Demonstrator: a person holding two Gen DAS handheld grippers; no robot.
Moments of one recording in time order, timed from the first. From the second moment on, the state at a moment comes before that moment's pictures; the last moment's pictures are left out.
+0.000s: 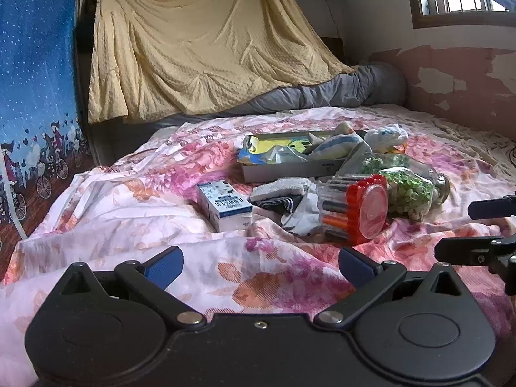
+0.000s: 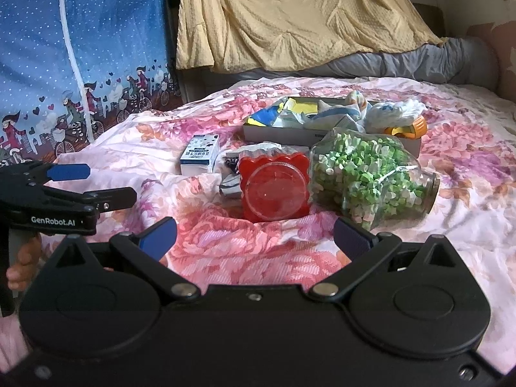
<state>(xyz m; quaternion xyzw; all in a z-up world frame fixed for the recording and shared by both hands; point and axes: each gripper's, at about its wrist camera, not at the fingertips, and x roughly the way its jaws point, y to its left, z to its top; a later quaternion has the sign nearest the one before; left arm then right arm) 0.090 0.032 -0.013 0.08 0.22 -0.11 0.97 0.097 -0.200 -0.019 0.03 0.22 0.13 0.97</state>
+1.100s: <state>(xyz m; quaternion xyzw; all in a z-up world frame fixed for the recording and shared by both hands) 0.191 0.075 -0.009 -0.07 0.26 -0.10 0.96 0.184 -0.162 0.016 -0.07 0.21 0.15 0.96</state>
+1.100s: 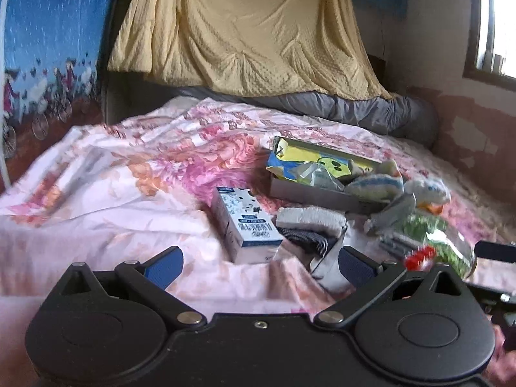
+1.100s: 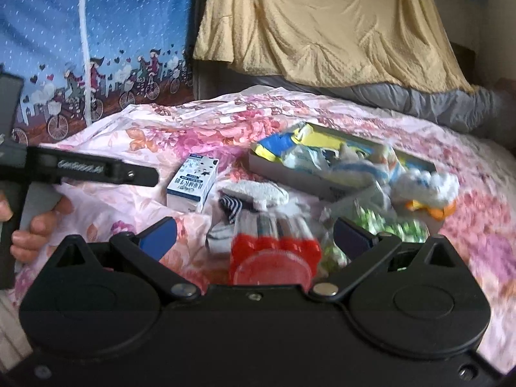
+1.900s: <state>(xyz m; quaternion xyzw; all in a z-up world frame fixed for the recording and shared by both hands) 0.290 0.073 -0.043 -0.08 0.31 -0.13 0.94 0.330 -0.100 0.027 -0.19 0.30 0.12 0.93</state>
